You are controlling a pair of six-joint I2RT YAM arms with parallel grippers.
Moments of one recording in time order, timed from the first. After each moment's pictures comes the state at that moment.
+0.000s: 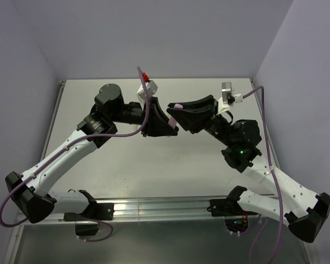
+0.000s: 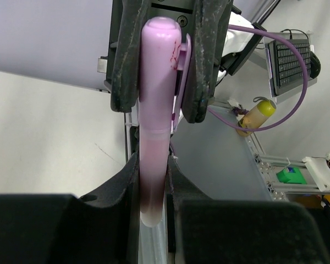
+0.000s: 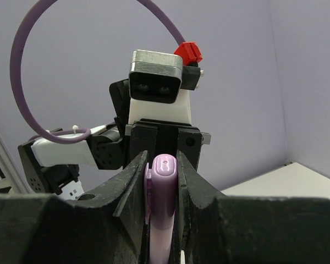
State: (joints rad) left arm -0.73 1.27 1.32 0.02 0.99 -0.43; right arm 0.74 0.93 0.87 0.60 -0.37 0.54
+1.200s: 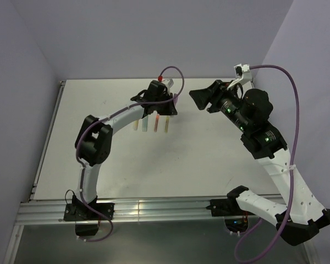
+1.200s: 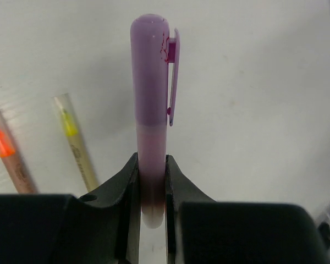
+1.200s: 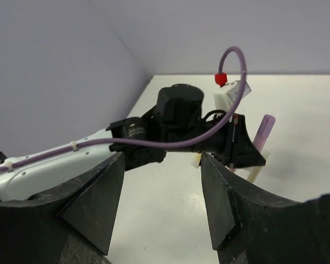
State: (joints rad) left arm -0.62 2.05 1.66 -0.22 0.27 -0.49; right arm 0.47 0.96 1.29 -0.32 -0.09 0.52
